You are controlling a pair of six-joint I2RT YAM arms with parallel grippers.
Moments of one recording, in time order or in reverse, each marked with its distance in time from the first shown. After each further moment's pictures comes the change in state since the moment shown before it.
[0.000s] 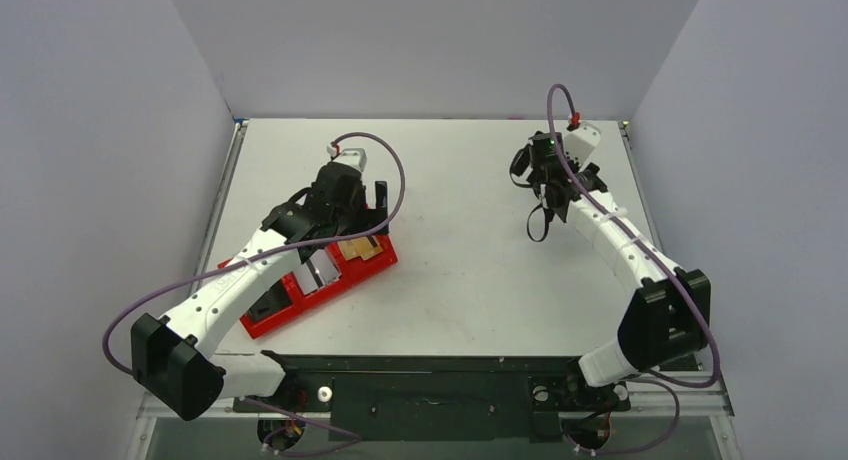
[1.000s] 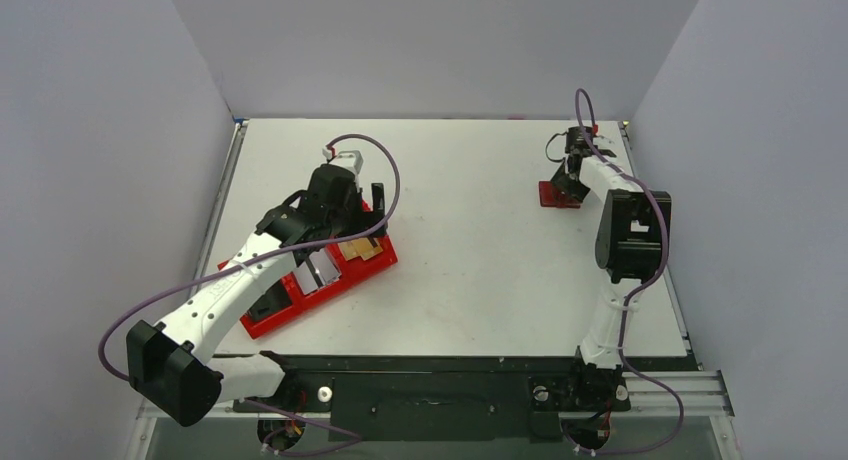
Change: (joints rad) left arm 0.027 -0.030 -0.023 -0.001 0.062 -0.010; right arm -0.364 0.638 0.332 -0.008 -0.289 -0.136
